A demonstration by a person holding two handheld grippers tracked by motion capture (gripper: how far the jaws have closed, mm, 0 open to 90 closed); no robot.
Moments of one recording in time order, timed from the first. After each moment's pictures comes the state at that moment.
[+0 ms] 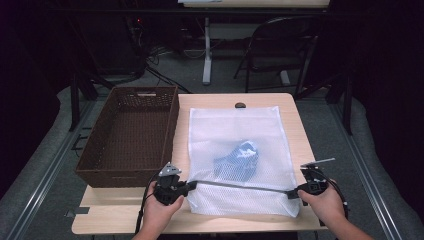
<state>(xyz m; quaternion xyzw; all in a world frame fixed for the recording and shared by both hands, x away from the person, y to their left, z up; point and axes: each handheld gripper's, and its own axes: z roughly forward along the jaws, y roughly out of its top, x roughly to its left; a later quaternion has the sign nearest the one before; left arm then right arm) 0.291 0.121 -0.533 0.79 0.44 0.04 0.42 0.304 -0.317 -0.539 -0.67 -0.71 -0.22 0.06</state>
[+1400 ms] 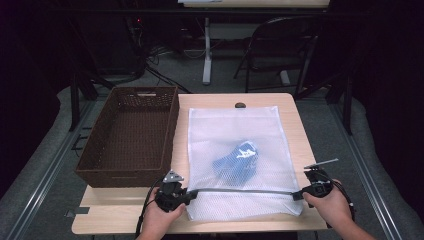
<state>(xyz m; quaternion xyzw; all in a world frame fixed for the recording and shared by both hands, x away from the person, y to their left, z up) 0.282 0.118 -0.553 0.81 0.45 0.03 0.38 0.299 -0.325 -0.536 -0.65 -0.73 -0.21 0.03</state>
